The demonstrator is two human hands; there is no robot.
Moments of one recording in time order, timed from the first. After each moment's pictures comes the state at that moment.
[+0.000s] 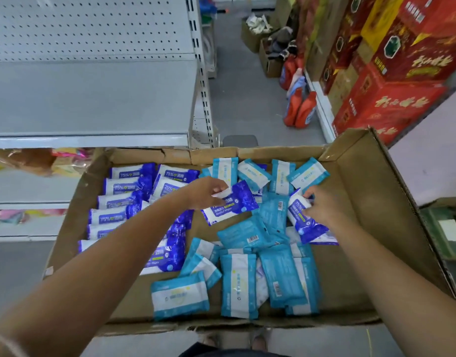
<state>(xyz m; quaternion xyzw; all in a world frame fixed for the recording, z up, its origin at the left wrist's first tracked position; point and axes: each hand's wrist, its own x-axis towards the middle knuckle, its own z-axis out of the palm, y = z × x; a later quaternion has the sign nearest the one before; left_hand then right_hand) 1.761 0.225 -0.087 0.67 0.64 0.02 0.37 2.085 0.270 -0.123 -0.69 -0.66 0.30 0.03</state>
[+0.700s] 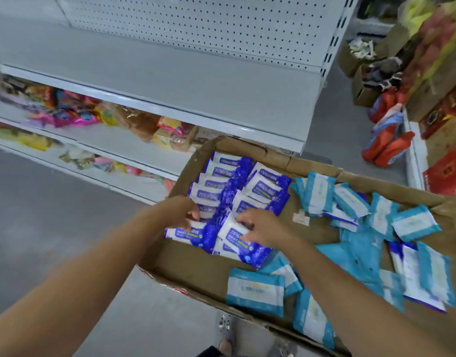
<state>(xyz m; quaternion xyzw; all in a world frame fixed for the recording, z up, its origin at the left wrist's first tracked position) 1.541 0.035 -0.093 0.57 0.76 -0.10 0.31 1.779 0.155 -0.109 -0.31 -0.85 0.41 -0.11</state>
